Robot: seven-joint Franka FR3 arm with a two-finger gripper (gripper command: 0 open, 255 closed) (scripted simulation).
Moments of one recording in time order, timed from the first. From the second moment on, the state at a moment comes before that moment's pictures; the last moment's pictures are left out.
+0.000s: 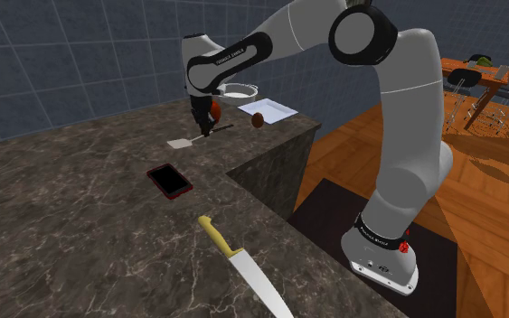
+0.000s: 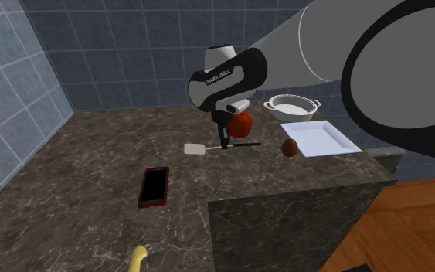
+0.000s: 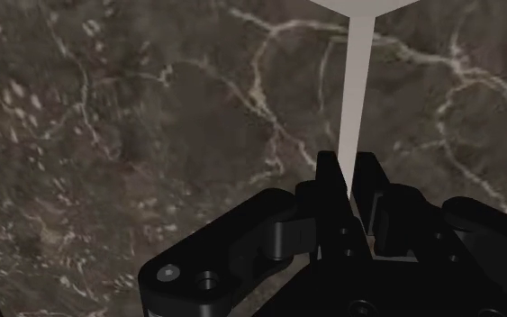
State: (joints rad) arm -0.17 0.51 0.34 -1.63 -0.26 2.08 1.96
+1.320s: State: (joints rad) arm -0.17 0.45 0.36 -1.53 -0.23 1.92 1.93
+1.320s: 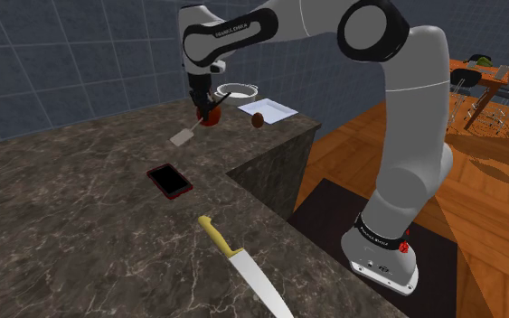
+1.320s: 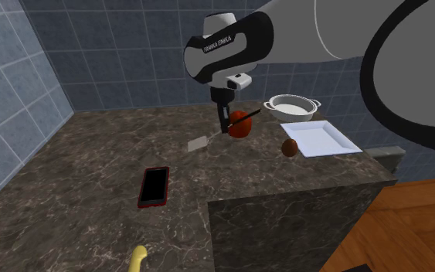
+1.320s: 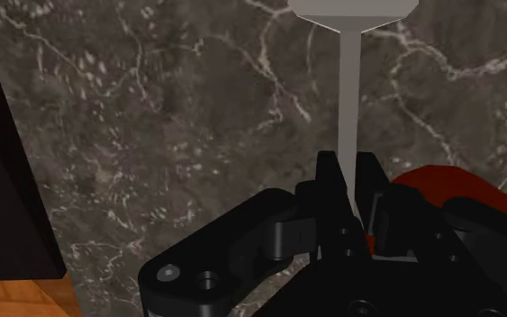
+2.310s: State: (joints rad) arm -0.12 0.08 0.46 -1.99 -0.11 2.03 2.08
